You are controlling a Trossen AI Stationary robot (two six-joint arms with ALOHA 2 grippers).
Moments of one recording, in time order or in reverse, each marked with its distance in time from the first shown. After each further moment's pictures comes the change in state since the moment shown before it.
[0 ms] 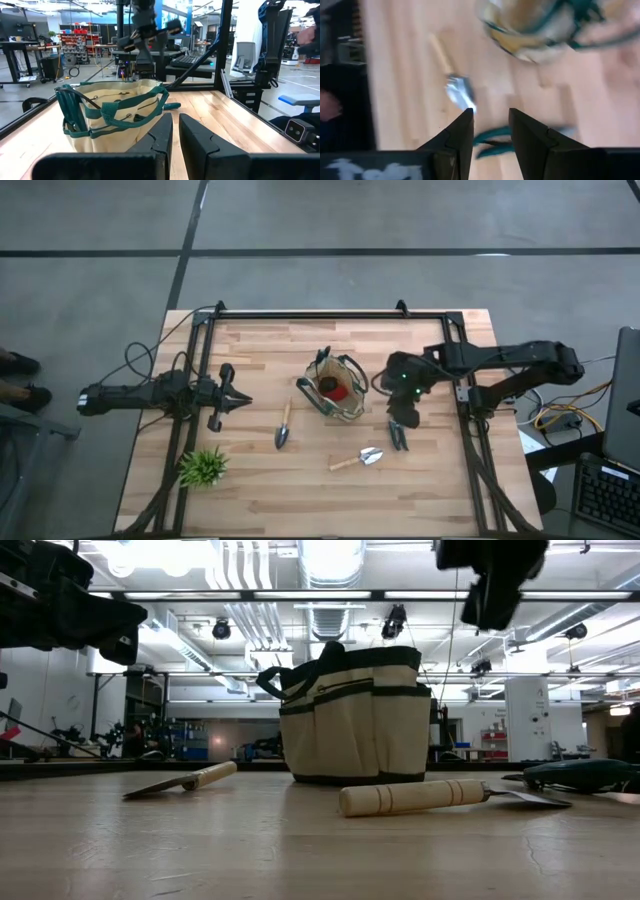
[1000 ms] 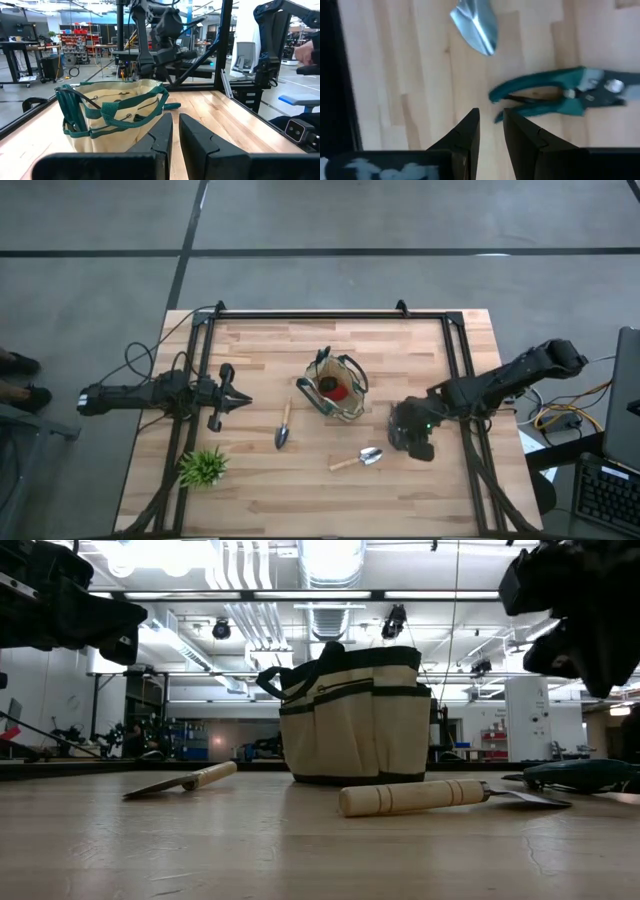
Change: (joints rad) left arm 0.000 0.000 0.000 0.000 0.000 0.000; right arm 0.301 -0.051 -0.345 0.214 0.039 0.195
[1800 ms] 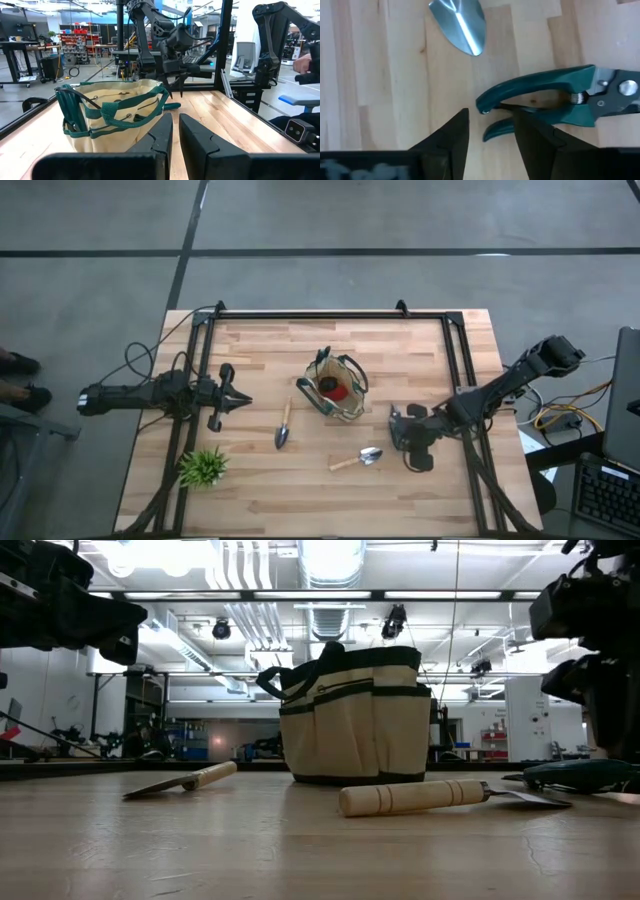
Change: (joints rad) left arm 0.000 0.000 0.000 0.000 0.000 0.000; right arm 0.180 0.001 -0.181 0.239 0.237 0.120
